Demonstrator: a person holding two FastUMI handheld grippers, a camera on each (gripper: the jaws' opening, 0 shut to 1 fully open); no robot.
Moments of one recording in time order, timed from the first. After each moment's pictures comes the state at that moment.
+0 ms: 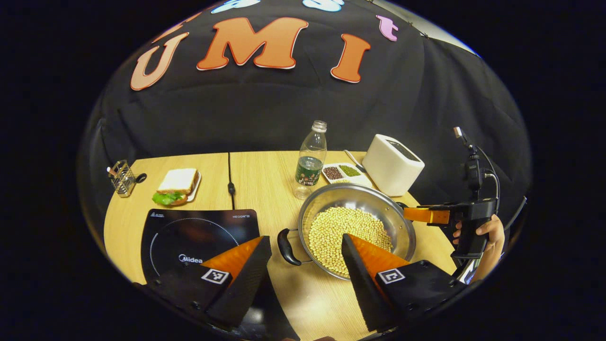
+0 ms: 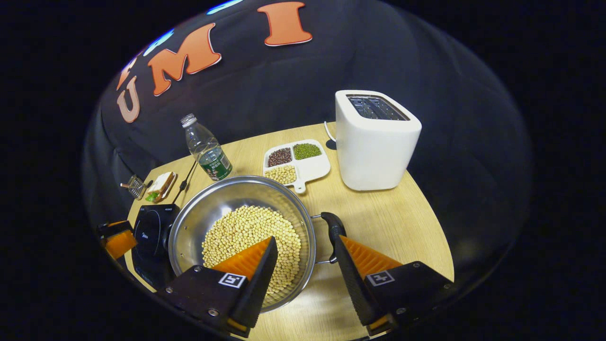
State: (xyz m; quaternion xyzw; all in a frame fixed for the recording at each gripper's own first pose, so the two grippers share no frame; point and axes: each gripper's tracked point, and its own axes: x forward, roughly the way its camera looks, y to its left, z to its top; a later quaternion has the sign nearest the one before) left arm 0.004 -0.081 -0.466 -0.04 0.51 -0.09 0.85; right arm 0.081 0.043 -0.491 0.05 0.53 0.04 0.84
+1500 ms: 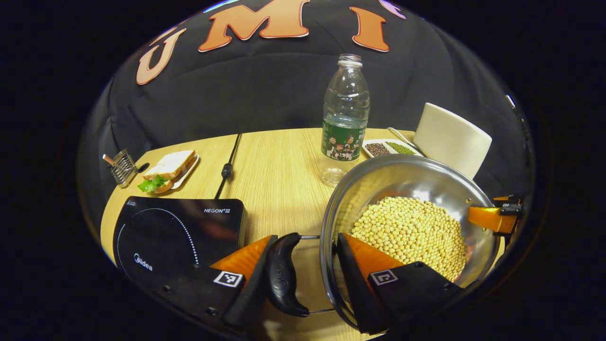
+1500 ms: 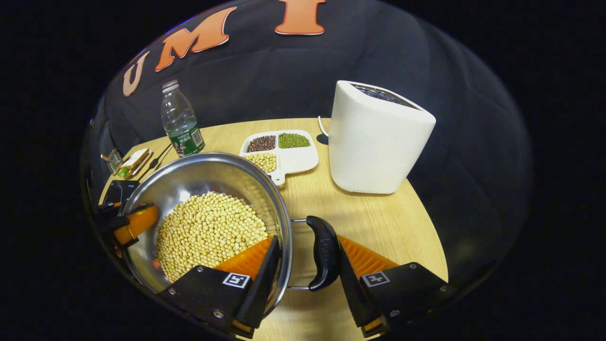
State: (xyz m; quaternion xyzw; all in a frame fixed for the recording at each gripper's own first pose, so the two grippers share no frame) left arm 0.034 -0.074 -0.607 0.03 0.50 0.02 0.87; right arm 0.088 0.026 -0.552 -0.04 0.52 0.03 0.85
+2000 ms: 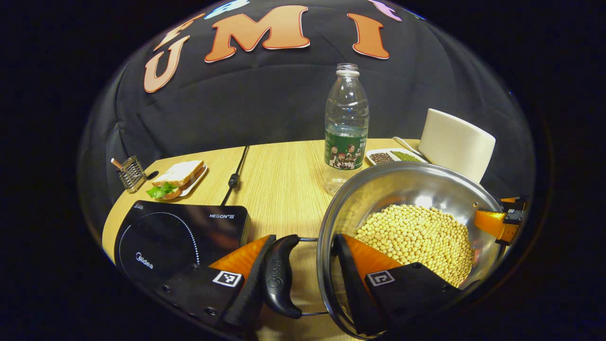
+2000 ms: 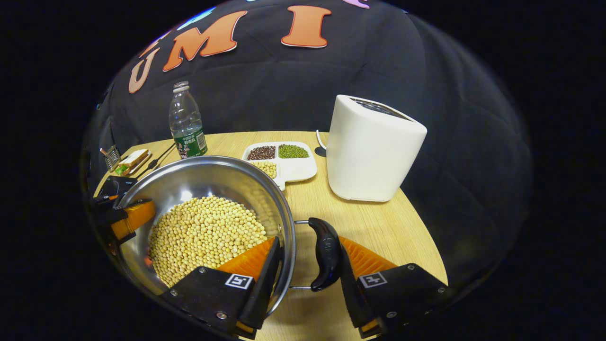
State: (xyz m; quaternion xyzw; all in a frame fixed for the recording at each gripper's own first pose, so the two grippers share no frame) left arm 0.041 -0.074 -0.605 0.05 0.47 0.03 0.88; right arm 0.087 0.030 -0.548 -0.04 0.48 0.01 0.88
